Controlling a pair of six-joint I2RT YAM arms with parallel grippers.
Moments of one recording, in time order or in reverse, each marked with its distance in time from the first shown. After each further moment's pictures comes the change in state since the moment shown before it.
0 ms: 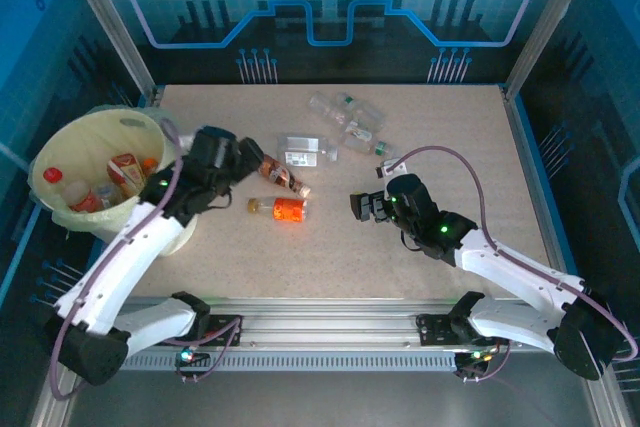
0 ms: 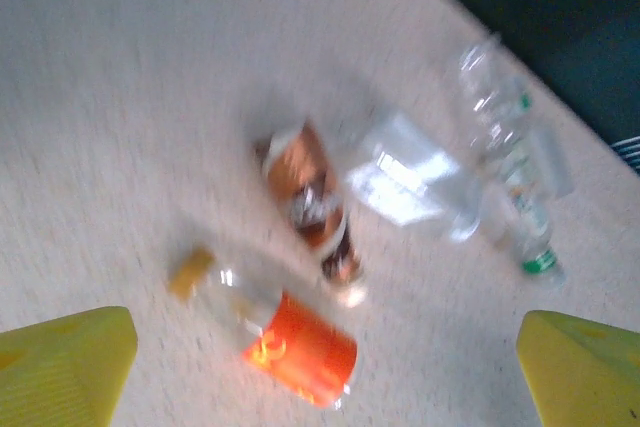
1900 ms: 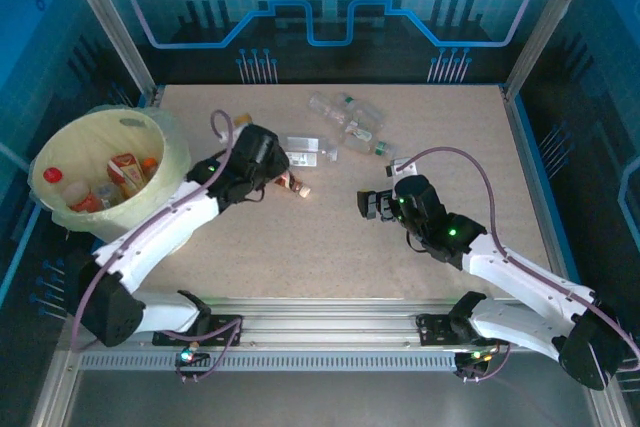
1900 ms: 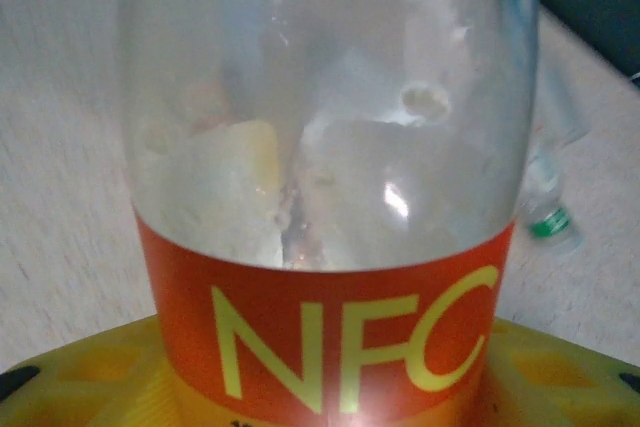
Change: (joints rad) left arm -0.107 0.183 0.080 0.159 -0.090 0.122; right arm -0.019 -0.063 -0.010 -0.032 0.023 0.029
